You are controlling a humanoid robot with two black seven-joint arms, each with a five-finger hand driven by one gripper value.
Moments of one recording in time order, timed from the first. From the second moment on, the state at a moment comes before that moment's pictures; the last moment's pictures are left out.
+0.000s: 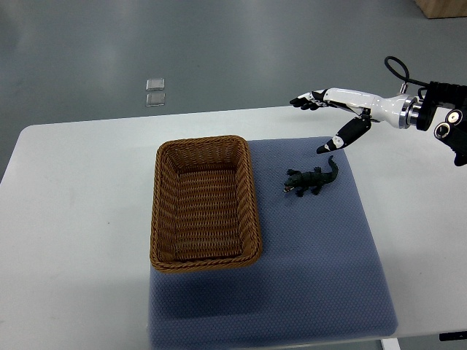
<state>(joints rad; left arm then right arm) 0.00 0.00 -0.05 -0.16 0.06 0.11 0.00 1.03 -0.53 0.27 0.79 -1.26 0.31 0.58</state>
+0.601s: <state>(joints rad) 0.00 0.00 -0.05 -0.16 0.06 0.11 0.00 1.15 -0.50 -0.10 0.79 -1.45 0.07 0.61</state>
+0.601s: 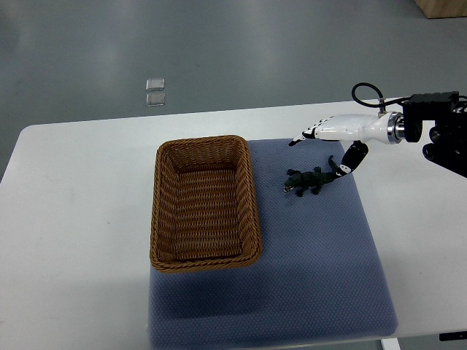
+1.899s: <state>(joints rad) 0.00 0.00 -0.05 -0.16 0.06 0.11 0.00 1.17 -0.42 -0.28 0.79 -1.66 -0.20 0.61</state>
